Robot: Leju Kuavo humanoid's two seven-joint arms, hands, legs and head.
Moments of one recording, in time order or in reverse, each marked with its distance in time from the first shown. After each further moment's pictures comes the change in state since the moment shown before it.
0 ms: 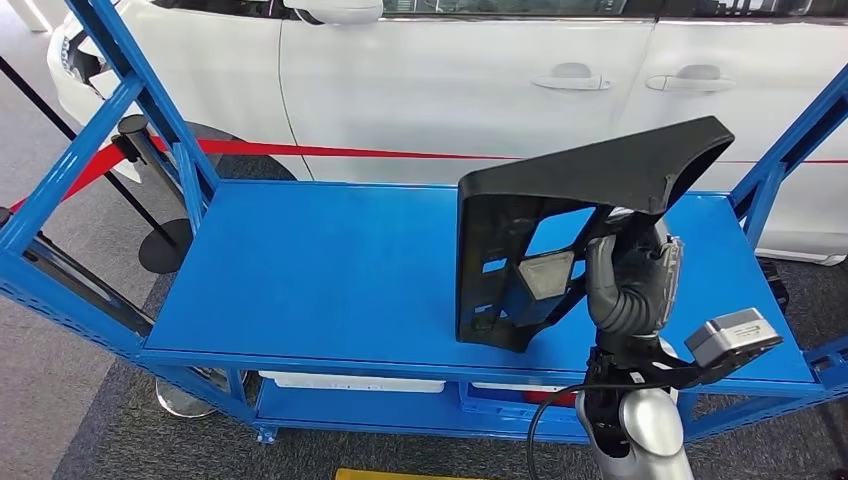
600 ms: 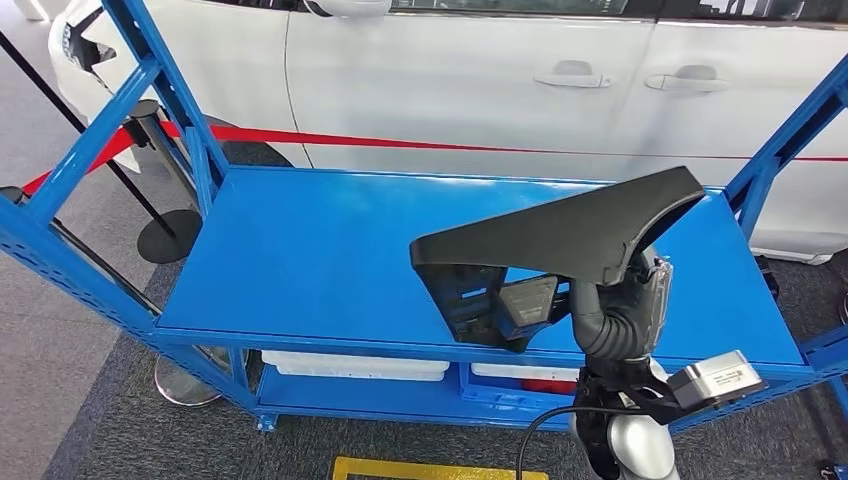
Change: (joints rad) left arm -0.009 -0.001 0.016 0.000 0.018 0.026 0.026; right arm 0.048 -0.001 0.056 -0.037 0.060 -0.027 -0.062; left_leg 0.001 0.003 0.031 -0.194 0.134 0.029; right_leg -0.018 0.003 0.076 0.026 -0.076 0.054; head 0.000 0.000
